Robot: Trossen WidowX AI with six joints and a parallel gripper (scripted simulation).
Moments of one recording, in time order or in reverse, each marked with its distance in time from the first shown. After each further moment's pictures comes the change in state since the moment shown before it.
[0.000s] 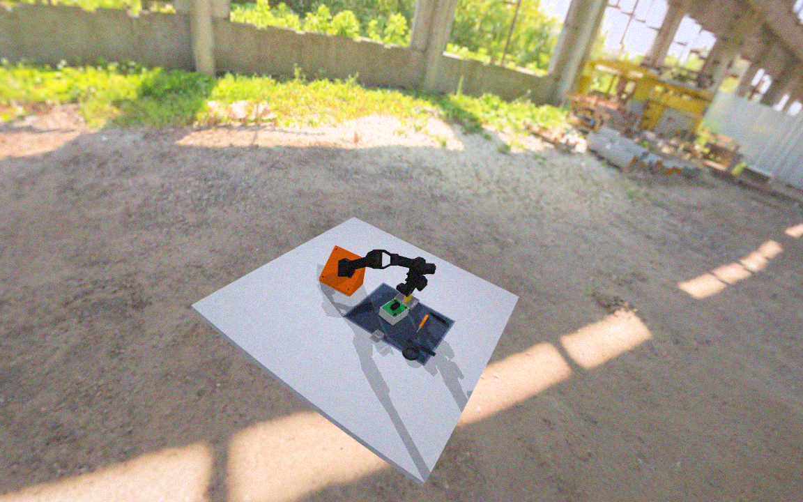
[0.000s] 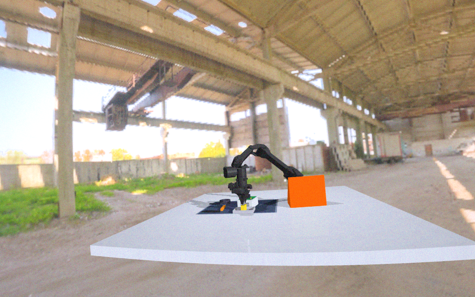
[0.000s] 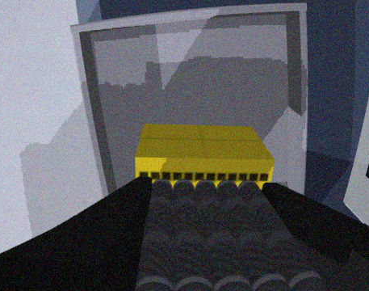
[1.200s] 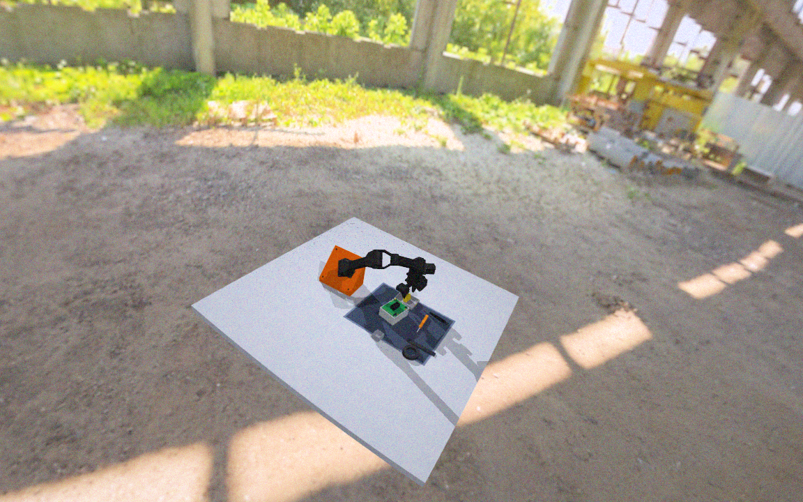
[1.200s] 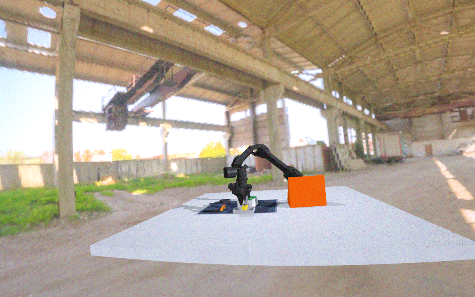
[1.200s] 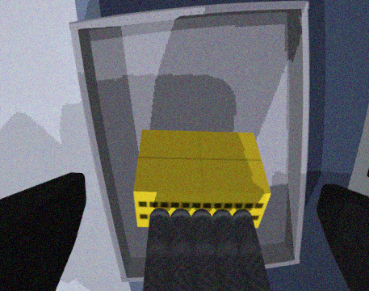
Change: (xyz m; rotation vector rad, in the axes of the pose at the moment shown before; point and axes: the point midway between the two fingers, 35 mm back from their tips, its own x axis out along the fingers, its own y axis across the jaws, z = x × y) arm 0.000 0.000 0.000 0.000 -0.003 -0.002
